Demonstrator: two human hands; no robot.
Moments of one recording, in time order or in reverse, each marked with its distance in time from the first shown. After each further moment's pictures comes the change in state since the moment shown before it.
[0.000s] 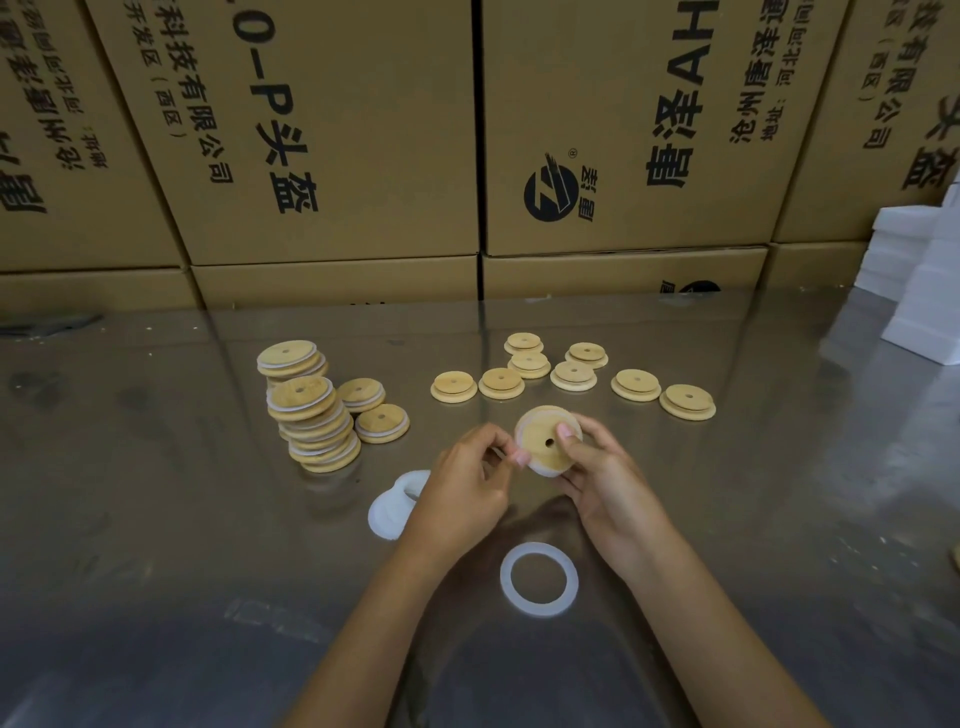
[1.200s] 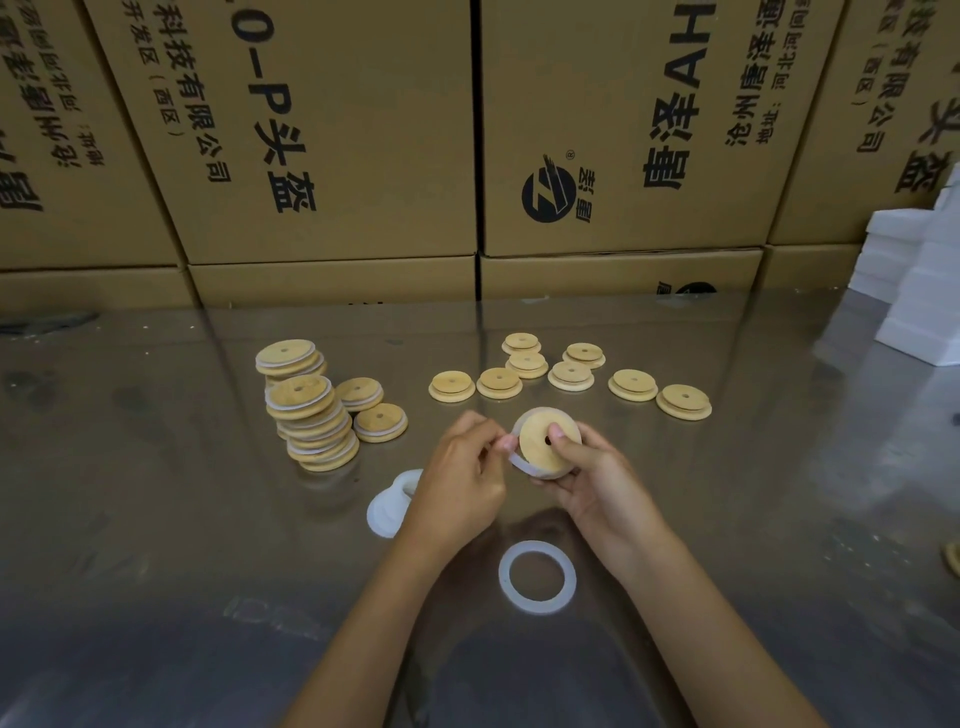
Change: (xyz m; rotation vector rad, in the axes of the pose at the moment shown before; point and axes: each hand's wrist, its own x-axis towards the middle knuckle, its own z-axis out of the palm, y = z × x) left_hand 0.002 0.007 -0.005 0.103 0.053 0.100; right_hand -0.007 -0.003 0.004 0.019 -0.049 0.051
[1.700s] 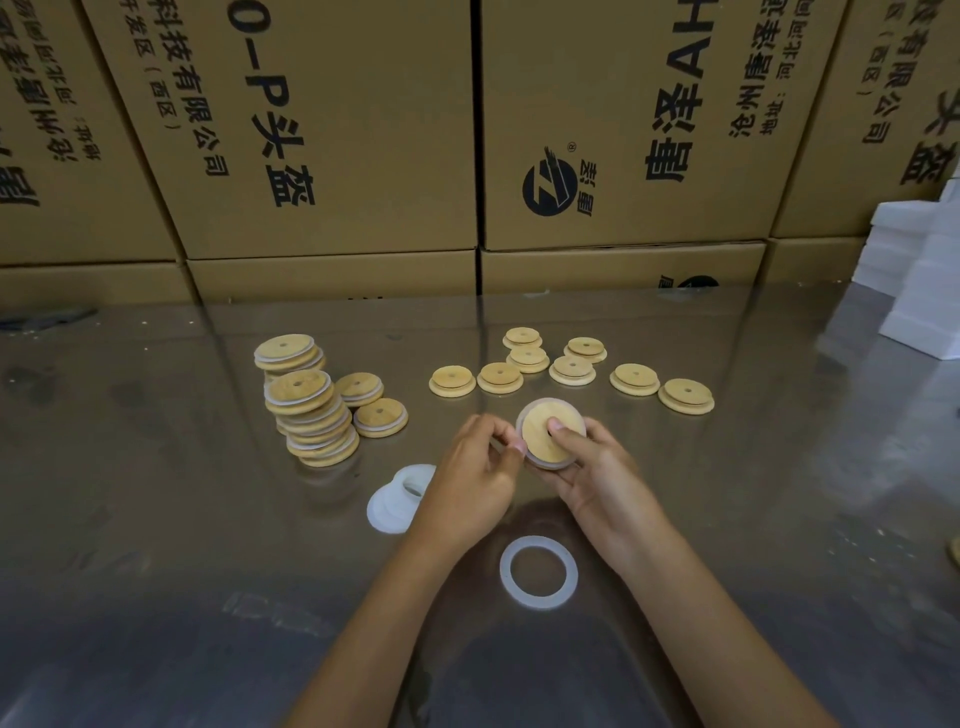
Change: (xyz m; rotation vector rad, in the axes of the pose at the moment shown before) left_hand -0.003 0.005 0.006 -0.142 -0.054 -0.143; right_hand 0.004 0.003 0.002 0.138 0.016 -0.016
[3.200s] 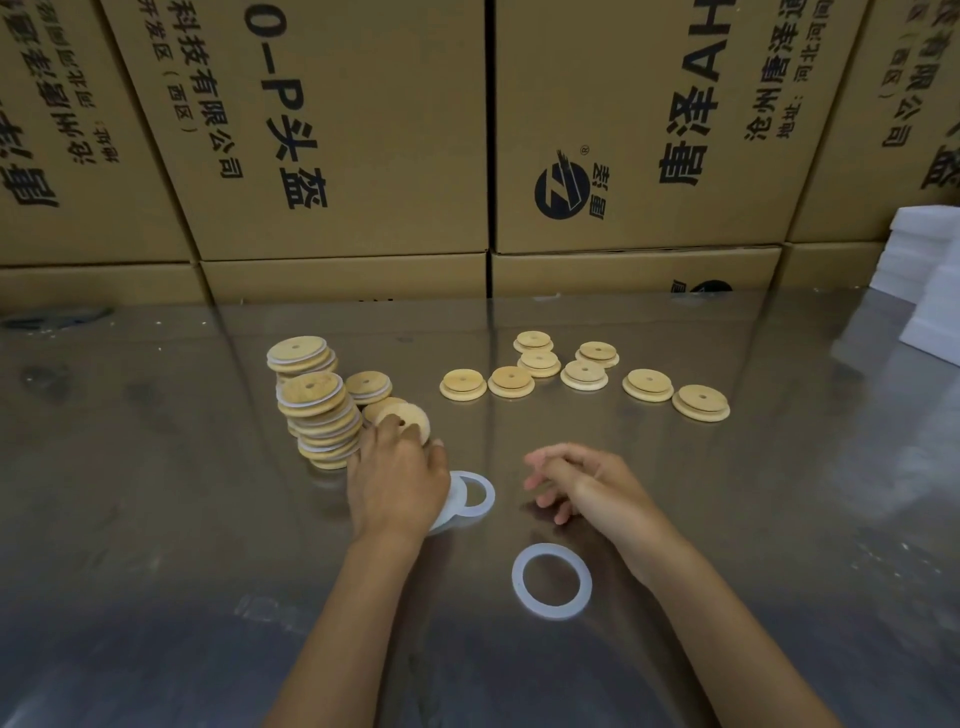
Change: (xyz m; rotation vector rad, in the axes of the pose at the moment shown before) left_hand 0.010 -0.039 -0.044 0.804 0.221 -0.251; right_hand -0.001 0.001 -0.002 -0.767 -0.047 0.017
